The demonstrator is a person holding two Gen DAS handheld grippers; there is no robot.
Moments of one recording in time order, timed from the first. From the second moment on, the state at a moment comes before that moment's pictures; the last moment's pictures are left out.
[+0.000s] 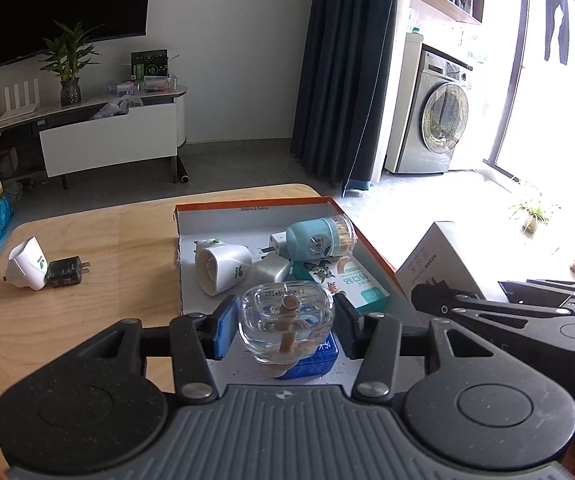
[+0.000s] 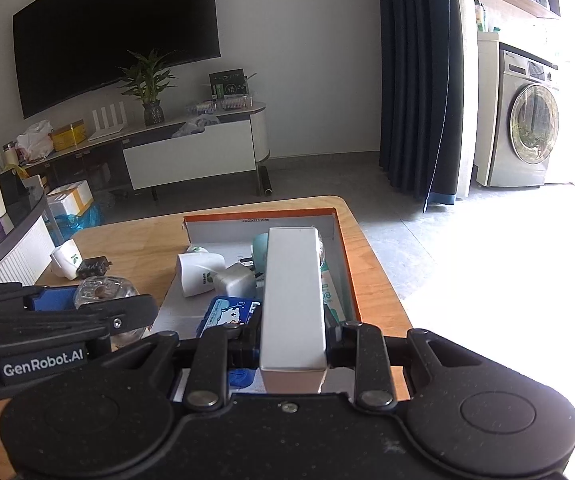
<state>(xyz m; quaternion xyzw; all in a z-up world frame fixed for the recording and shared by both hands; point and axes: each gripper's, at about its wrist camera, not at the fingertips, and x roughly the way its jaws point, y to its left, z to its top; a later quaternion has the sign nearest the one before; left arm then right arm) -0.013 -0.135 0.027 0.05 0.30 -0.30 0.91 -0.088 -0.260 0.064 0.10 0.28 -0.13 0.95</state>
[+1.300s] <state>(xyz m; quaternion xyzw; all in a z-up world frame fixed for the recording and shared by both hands) 0.003 -0.151 0.019 0.06 0.33 -0.30 0.89 -0.090 -0.278 0.076 0.10 0.24 -0.17 0.95</state>
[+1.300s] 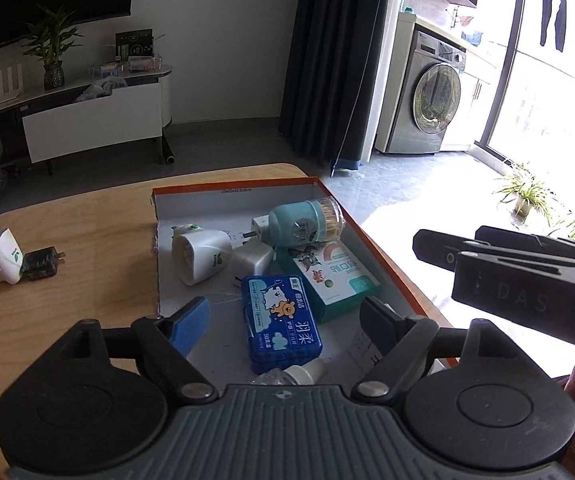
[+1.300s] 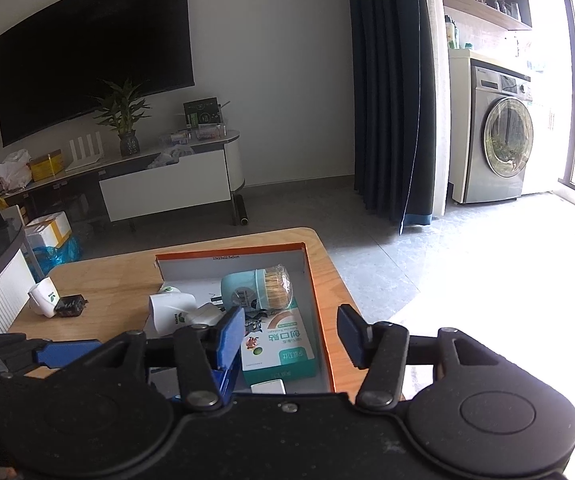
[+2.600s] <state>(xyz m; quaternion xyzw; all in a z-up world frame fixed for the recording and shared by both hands) 0.056 -0.045 0.031 0.01 0.35 -0.16 0.92 -0.019 -0.188 0.081 0.04 0.28 -0.07 0.96</state>
